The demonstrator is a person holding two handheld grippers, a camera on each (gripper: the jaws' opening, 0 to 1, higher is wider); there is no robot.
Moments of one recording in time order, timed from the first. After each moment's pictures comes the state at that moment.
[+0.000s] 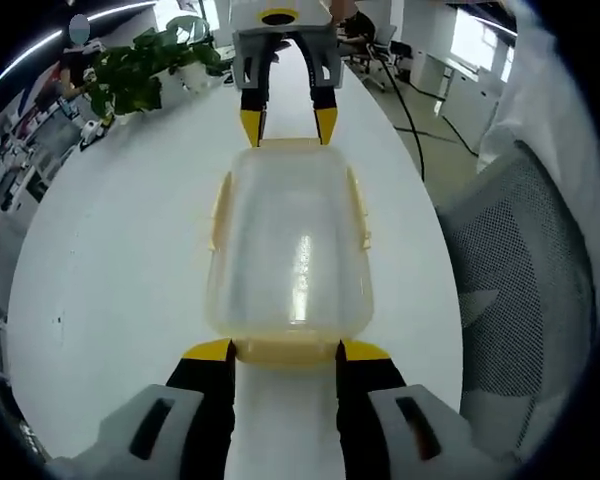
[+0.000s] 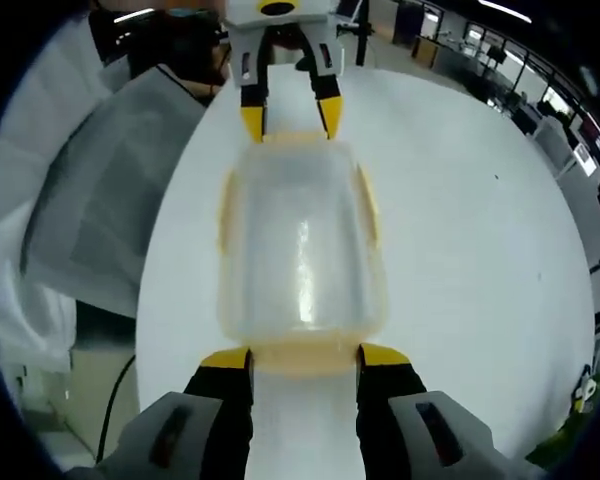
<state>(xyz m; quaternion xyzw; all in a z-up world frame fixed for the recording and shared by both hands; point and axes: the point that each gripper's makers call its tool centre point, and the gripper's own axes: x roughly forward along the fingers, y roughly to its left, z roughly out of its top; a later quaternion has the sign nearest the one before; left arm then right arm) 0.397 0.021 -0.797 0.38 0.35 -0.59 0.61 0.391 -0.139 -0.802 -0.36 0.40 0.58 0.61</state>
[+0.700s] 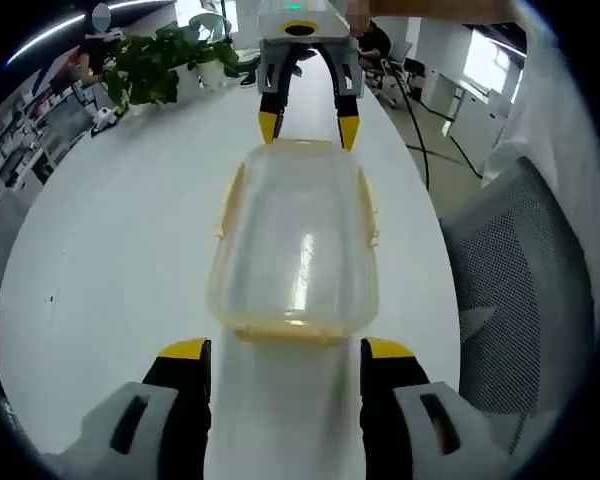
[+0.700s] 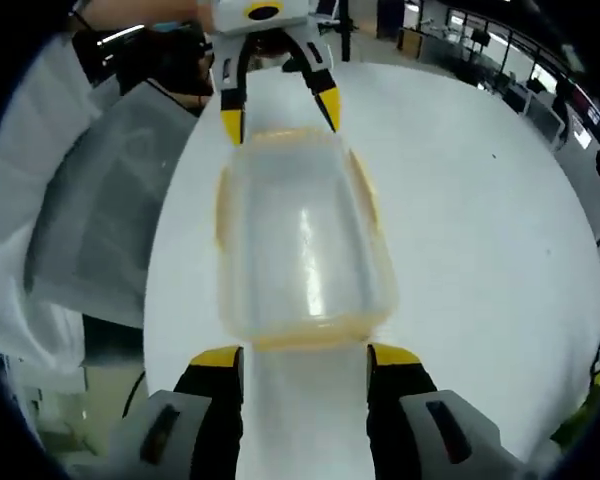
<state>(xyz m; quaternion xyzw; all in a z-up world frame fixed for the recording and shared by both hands) 0.392 0.032 -0.801 0.33 0.37 -0.59 0.64 0.382 -0.147 -0.807 -0.33 0.42 0.57 0.62</state>
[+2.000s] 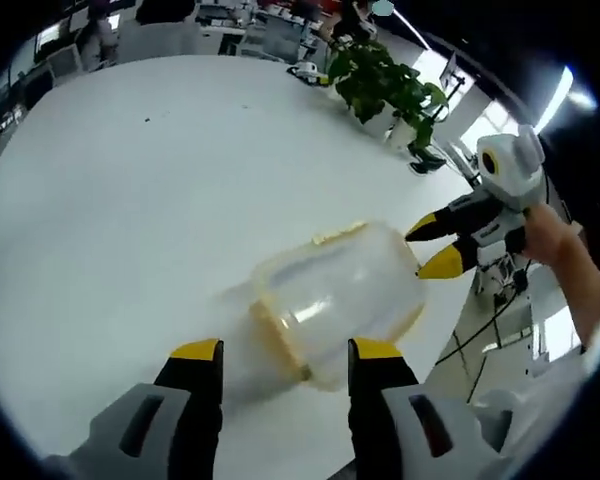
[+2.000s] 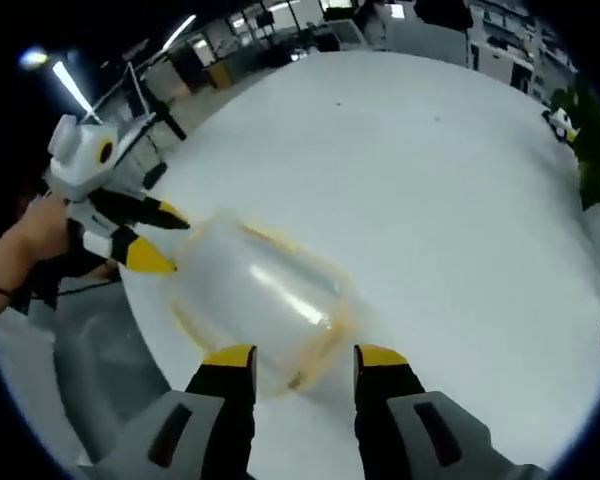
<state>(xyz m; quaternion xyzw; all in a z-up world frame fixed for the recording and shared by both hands) 0.397 0.030 -0.787 -0.02 0.52 -0.31 0.80 0.398 -0.137 -0.786 -0.03 0.53 0.32 0.79</state>
